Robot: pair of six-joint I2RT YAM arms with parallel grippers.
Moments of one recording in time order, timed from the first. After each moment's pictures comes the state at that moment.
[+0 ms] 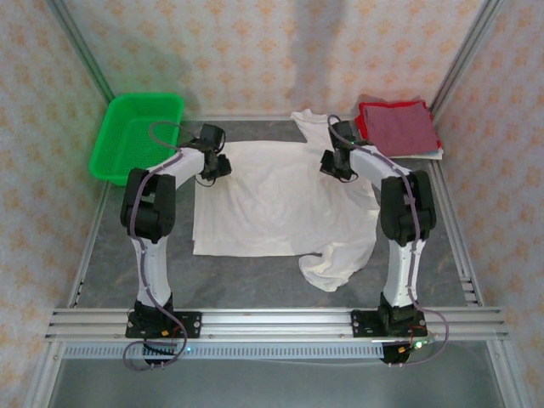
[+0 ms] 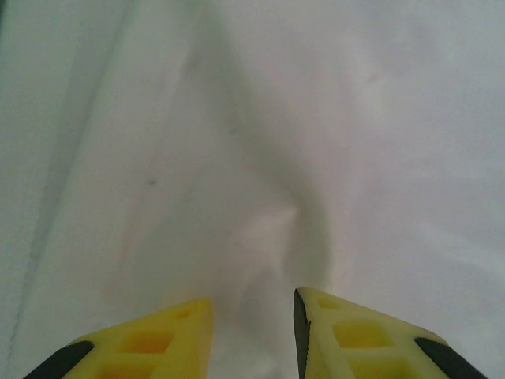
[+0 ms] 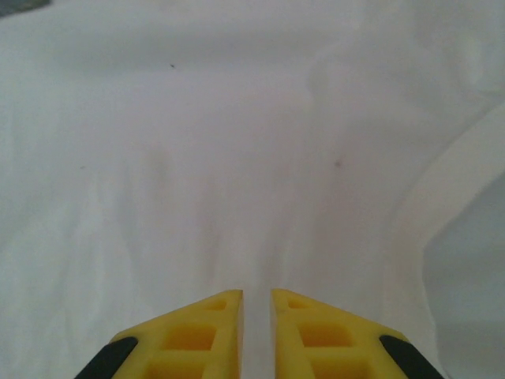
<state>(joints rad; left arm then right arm) -0.15 2.12 1.55 -0.54 -0.02 -0.55 0.25 2.07 1.56 -0.59 -0.01 0.58</state>
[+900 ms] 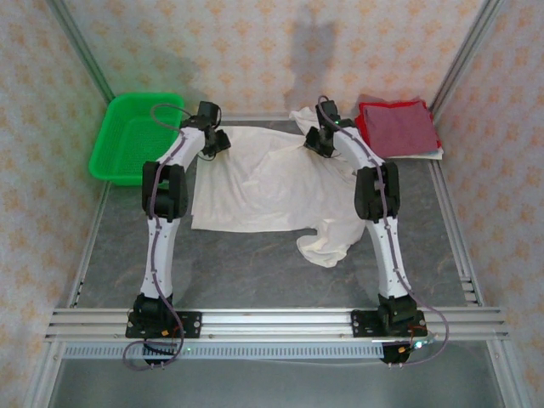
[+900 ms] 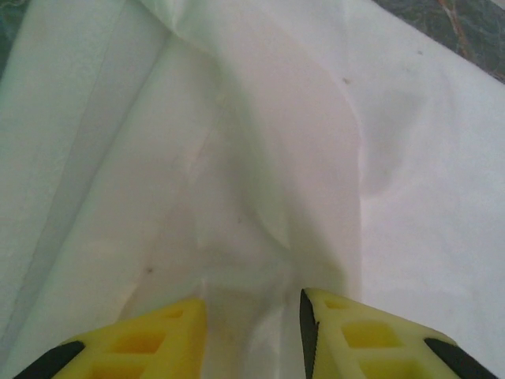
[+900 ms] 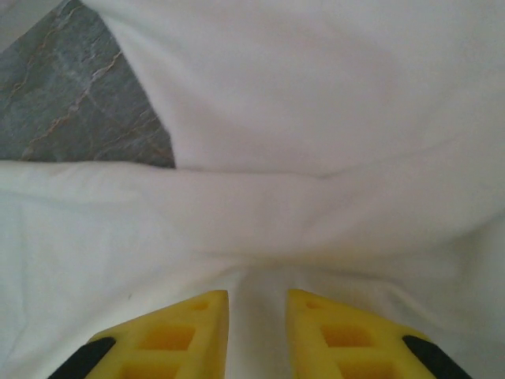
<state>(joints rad) -0.08 2.51 2.20 -0.73 0.05 -0.58 0.26 2.53 2.28 -0.75 -0.13 0.66</state>
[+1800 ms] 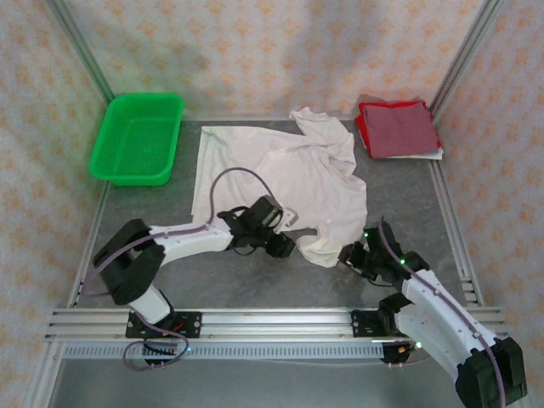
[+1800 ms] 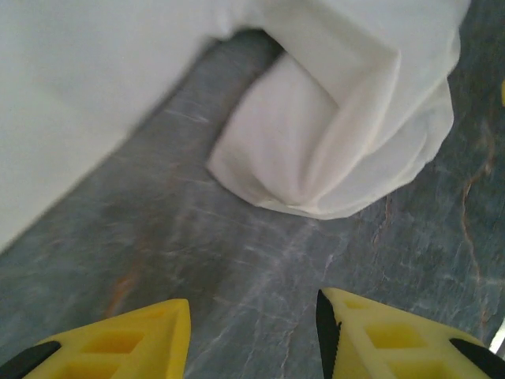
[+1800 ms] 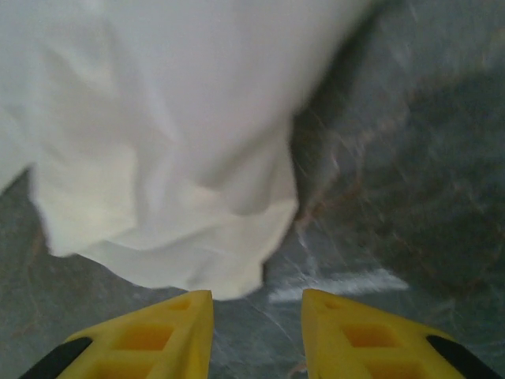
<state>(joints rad) -0.82 1.64 0.93 -0.28 0.24 -0.26 0.37 0.73 0.34 -0.65 -0.23 0.91</state>
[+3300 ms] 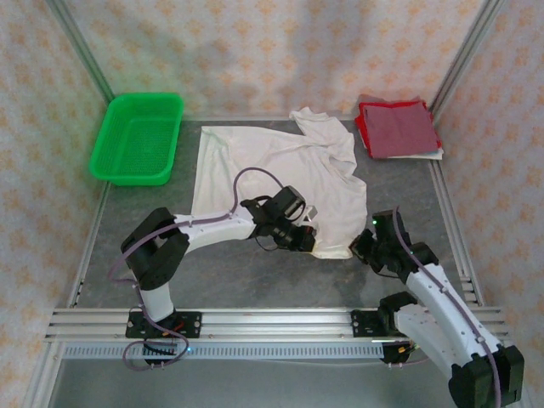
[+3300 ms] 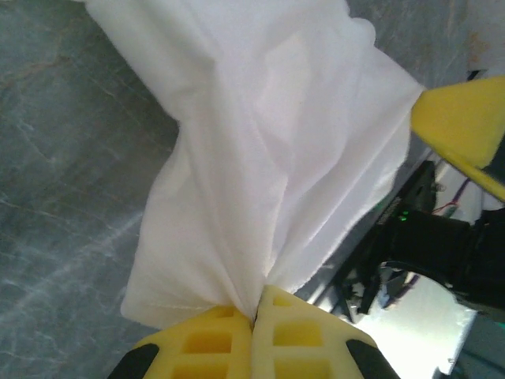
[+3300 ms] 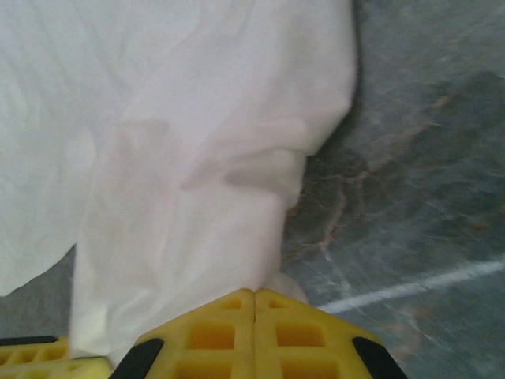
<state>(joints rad) -0.86 1.79 1.19 -0.38 0.53 -0.71 0.28 0.73 0.53 -0.80 -0.18 0.97</state>
